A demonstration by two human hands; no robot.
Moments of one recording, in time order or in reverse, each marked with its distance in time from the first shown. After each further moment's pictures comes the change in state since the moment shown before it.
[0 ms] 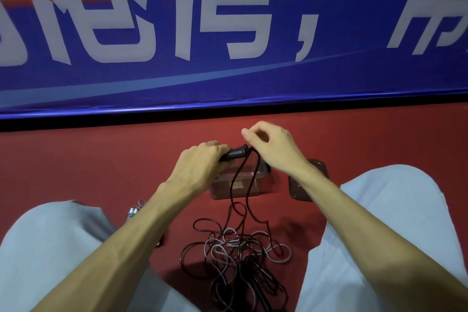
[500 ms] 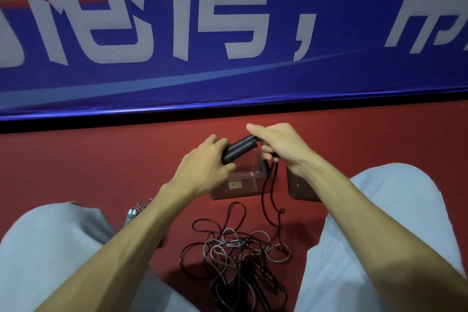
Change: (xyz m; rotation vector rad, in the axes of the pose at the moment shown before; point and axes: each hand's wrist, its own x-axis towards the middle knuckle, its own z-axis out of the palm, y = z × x) left_hand 0.003 0.007 0.005 -0.207 -0.006 -0.080; right_hand 0.002 -0.004 -0.014 0.474 -0.135 0.310
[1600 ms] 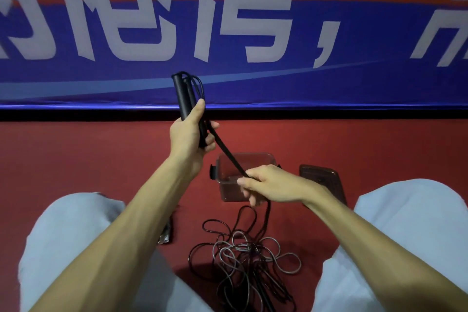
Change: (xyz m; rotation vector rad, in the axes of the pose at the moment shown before) left_hand 0.013 -0.024 -0.042 -1.537 0.474 -0.522; right_hand -0.004 0.031 0.042 -0.618 -0.549 -0.140
